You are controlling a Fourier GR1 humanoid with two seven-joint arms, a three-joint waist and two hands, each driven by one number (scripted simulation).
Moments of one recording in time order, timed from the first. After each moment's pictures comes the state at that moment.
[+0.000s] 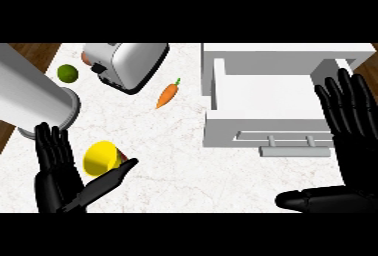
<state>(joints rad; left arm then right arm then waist) 0.17 0.01 -0.17 -1.84 0.00 0.66 -0.16 -0.08 -0.07 -0.02 -2.08 -0.11 0.09 0.13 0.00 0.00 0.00</state>
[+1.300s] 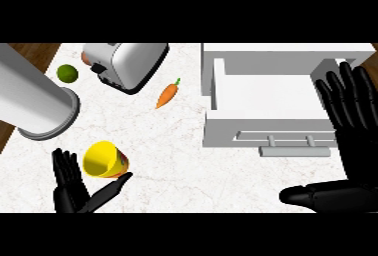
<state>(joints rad) 0.17 0.00 -0.01 -1.35 0.31 0.48 -0.62 -0.12 -0.08 -0.04 -2.07 -0.14 0.10 0.17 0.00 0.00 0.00</state>
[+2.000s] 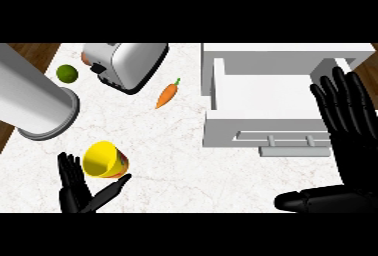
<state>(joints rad) 0.09 0.01 0.07 -1.10 0.37 0.39 -0.77 -0.09 -0.07 -0.02 -2.08 -0.12 0.11 0.16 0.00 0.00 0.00</state>
